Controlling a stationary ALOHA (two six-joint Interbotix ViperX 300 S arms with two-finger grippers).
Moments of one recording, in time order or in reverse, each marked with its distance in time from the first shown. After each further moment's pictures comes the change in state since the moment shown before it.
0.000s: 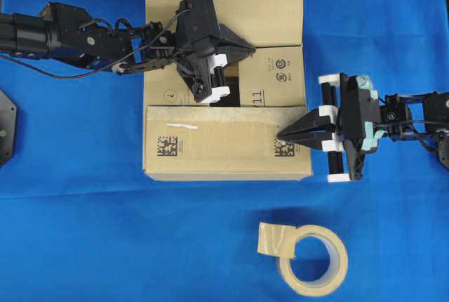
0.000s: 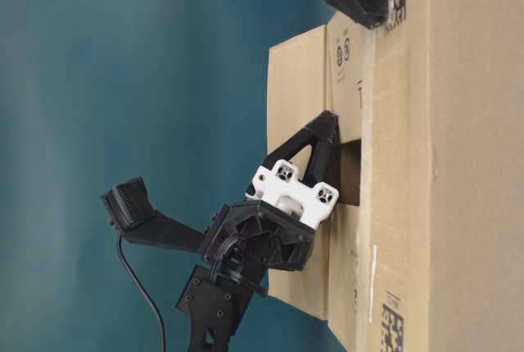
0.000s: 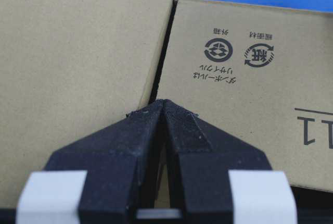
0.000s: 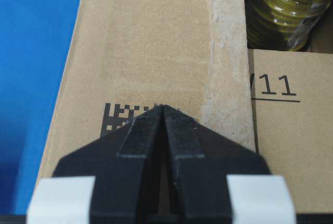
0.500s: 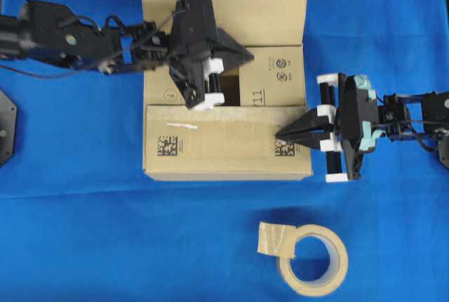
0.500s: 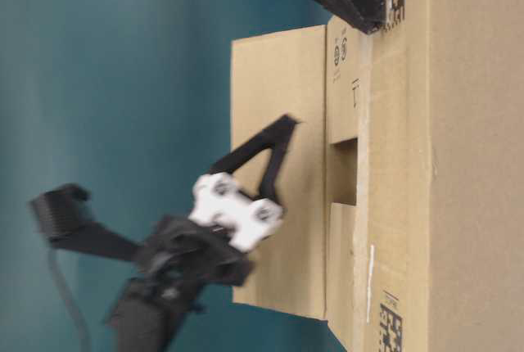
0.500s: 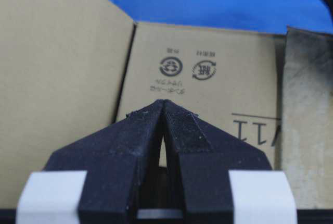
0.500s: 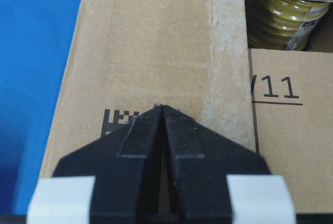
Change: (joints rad) left arm -0.038 -0.158 -0.031 0.000 0.224 -0.003; right arm 0.002 0.003 -0.011 0.000 0.002 0.000
